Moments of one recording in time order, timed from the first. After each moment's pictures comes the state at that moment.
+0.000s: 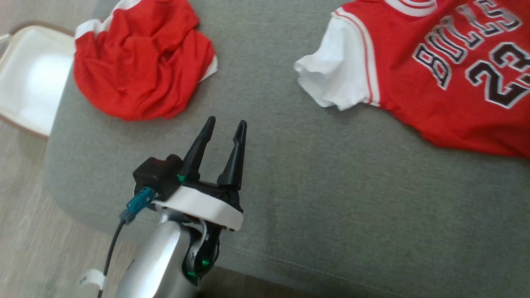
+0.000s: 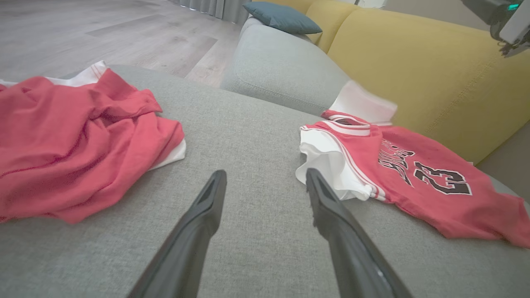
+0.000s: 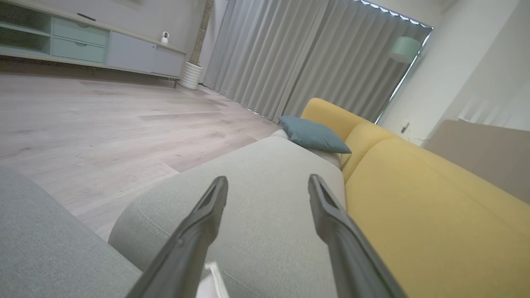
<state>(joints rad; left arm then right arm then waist) -0.26 0.04 -0.46 0.17 -0.44 0.00 -0.26 -1.42 -0.39 0.35 1.05 -0.07 0.13 -0.16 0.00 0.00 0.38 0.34</state>
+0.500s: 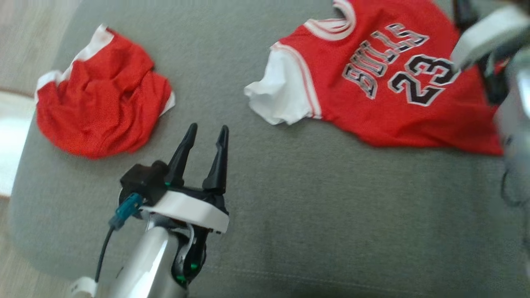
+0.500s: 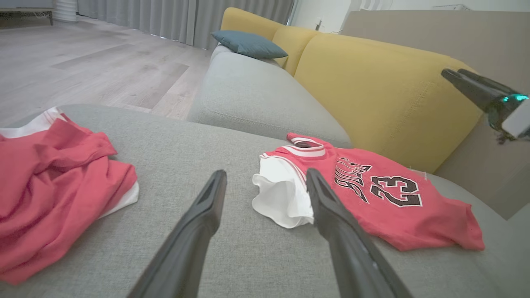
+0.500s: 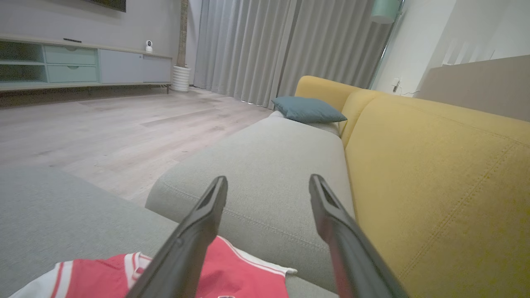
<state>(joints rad) -0.23 0.04 -0.39 0.20 -0.39 0.00 -0.26 -1.04 -0.31 0.31 0.96 0.12 0.13 -0.25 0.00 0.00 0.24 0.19</state>
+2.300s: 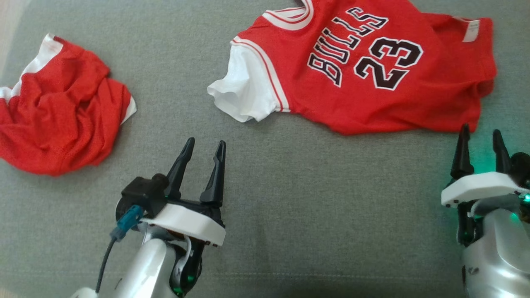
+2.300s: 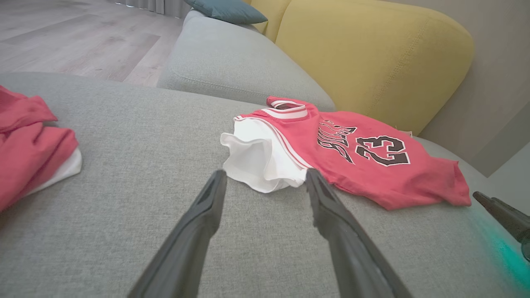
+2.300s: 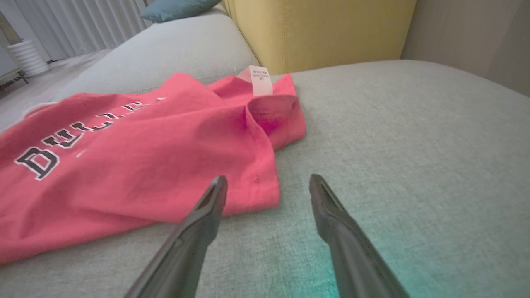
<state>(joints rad) -0.18 0.04 -0.36 0.21 -0.33 -0.03 -0.26 -0.39 -0.05 -0.32 0.66 0.02 0.13 -0.25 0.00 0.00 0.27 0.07</state>
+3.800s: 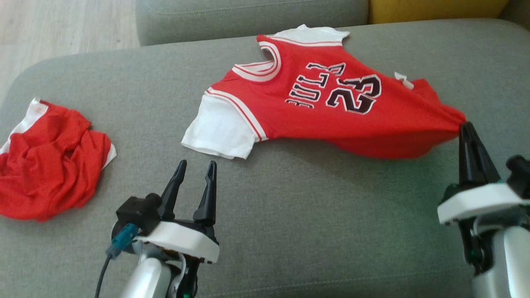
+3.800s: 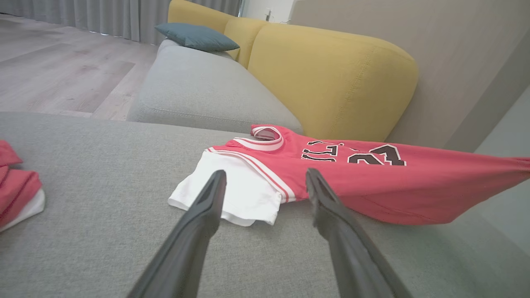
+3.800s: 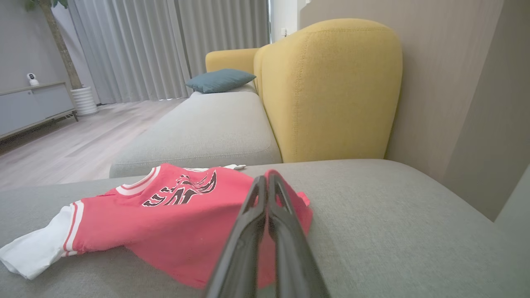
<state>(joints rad) -0.10 0.04 -0.33 0.21 -0.35 -0.01 -0.26 -0.16 -0.08 -0.12 0.15 0.11 0.13 -0.03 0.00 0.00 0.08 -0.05</state>
